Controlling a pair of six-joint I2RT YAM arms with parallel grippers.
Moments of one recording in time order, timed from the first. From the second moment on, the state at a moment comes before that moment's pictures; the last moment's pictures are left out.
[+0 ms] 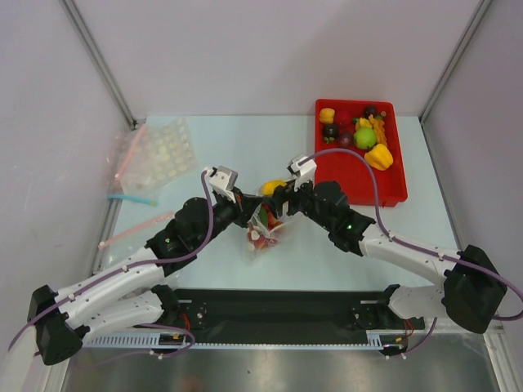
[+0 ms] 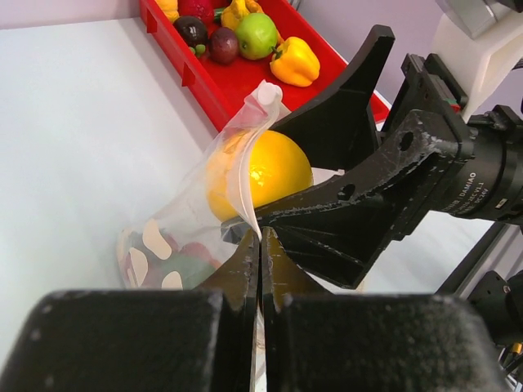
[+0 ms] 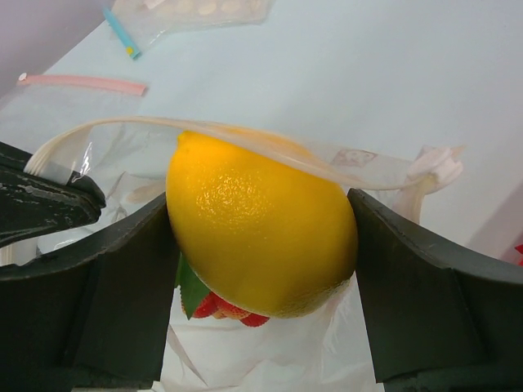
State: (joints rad) left arm -0.88 0.90 0.69 0.11 -0.16 -0.34; right arm 0.84 1.25 0.78 0.33 0.07 0.18
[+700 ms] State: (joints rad) left arm -0.88 0.90 0.69 0.11 -0.16 -0.34; right arm 0.84 1.27 0.79 0.31 0.09 0.19
